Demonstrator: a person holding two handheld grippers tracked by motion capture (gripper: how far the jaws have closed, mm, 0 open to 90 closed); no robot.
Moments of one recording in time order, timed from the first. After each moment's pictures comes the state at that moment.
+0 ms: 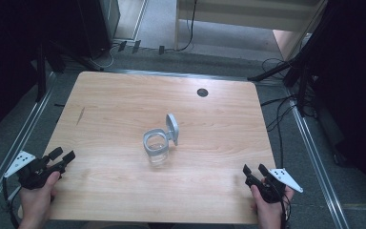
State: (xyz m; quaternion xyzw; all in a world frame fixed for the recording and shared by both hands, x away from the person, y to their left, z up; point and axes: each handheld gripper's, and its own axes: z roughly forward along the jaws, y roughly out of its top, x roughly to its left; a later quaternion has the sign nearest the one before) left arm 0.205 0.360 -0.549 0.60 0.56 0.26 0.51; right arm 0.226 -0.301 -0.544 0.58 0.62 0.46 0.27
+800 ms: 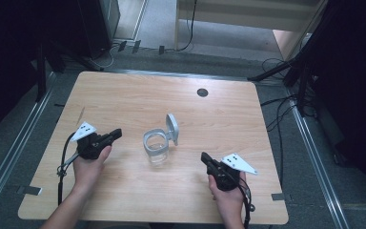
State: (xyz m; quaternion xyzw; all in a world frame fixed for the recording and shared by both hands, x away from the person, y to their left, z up) left arm 0.296 0.238 -0.517 0.66 0.49 0.18 0.54; right arm 0.244 -0.168 -0.511 0.46 0.69 0.53 0.18
